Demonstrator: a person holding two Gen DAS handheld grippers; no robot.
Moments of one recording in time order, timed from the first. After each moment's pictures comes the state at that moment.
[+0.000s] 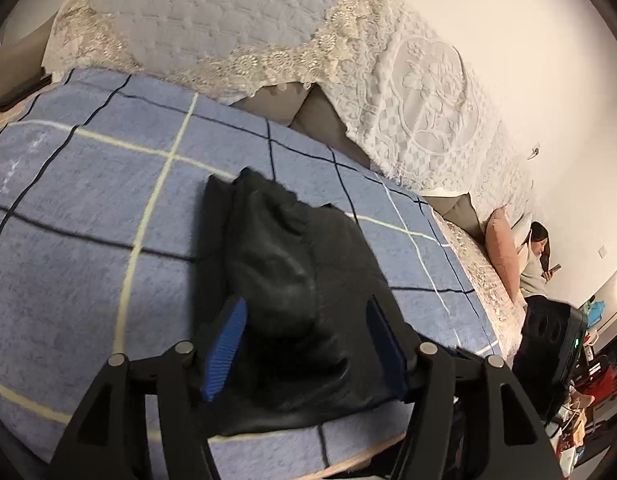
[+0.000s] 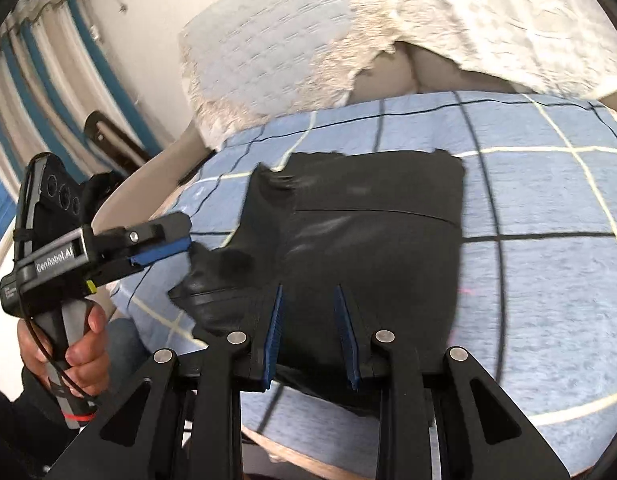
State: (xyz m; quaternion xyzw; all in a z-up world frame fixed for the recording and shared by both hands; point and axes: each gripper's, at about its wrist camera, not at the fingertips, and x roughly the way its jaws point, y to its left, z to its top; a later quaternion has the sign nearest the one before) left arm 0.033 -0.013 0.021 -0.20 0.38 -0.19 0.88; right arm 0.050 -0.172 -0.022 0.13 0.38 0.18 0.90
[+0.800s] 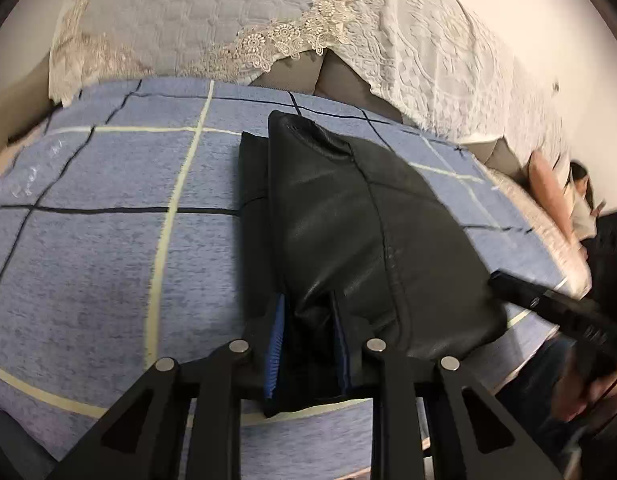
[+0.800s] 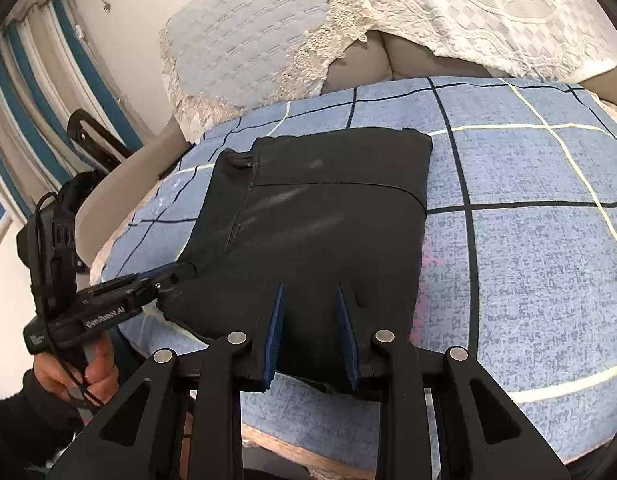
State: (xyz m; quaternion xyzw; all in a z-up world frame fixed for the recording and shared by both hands) left arm 0.013 -0.013 -0.034 -0.07 0.40 -0.15 0.90; right arm 0.035 -0.183 -0.045 0.13 0.39 0.16 0.90
